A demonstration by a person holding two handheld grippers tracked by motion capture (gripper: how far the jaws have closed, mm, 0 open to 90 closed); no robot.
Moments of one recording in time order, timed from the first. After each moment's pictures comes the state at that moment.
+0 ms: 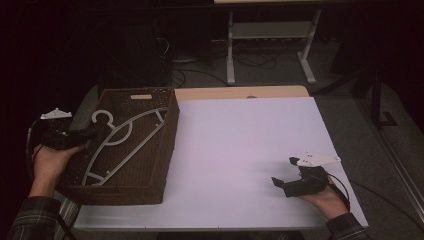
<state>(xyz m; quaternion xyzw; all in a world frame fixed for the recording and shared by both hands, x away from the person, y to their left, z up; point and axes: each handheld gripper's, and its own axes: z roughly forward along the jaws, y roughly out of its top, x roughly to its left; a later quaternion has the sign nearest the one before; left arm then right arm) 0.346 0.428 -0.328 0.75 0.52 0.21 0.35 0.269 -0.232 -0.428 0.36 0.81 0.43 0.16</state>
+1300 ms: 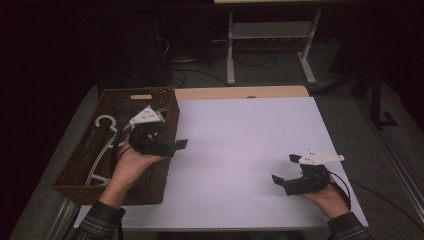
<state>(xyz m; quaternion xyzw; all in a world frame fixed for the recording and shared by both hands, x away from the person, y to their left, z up) 0.327 0.198 -0.319 0.82 0.34 0.13 0.45 0.269 -0.232 -0.418 0.35 0.80 0.45 0.16</state>
